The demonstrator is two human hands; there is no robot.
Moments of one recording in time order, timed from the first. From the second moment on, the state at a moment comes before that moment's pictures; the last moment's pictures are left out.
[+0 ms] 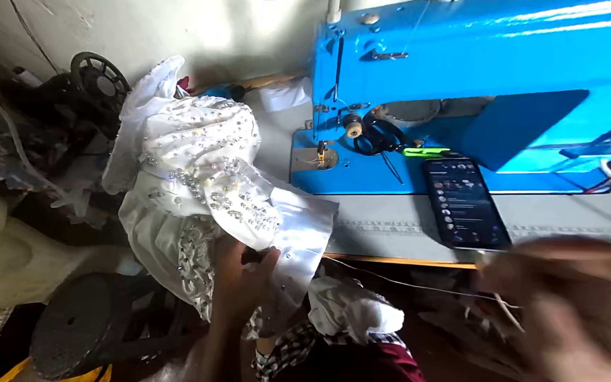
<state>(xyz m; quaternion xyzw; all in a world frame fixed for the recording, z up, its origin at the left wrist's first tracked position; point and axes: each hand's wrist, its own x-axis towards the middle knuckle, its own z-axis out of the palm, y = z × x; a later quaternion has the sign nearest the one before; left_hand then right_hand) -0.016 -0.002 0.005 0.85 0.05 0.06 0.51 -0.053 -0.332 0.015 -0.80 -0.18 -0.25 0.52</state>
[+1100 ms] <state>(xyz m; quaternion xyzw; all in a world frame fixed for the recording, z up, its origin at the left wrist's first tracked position) -0.001 -0.001 0.005 0.81 0.03 0.05 0.59 0.078 -0.202 0.008 -0.79 -0.48 -0.16 0.35</state>
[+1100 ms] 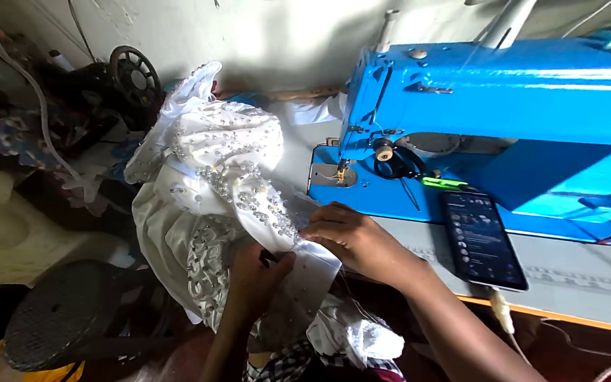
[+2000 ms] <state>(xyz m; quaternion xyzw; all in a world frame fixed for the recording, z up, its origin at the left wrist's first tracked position) 0.010 0.004 0.005 0.81 -0.05 0.06 0.58 0.064 -0.178 -0.002 -0.69 -0.17 0.01 0.71</state>
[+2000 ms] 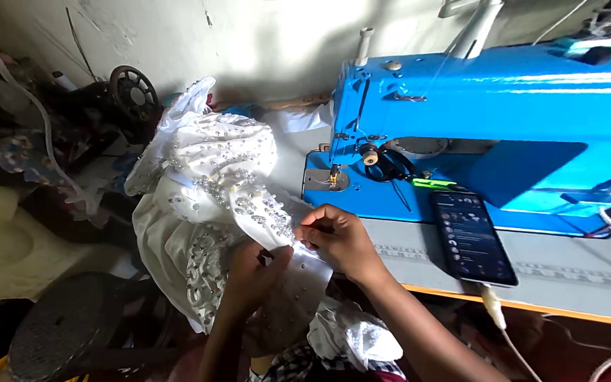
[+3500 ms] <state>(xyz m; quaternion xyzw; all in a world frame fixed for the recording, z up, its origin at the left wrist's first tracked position) 0.032 0.018 0.003 0.84 -0.15 0.06 0.51 0.062 -0.189 -0.006 -0.74 -0.14 0.01 0.66</state>
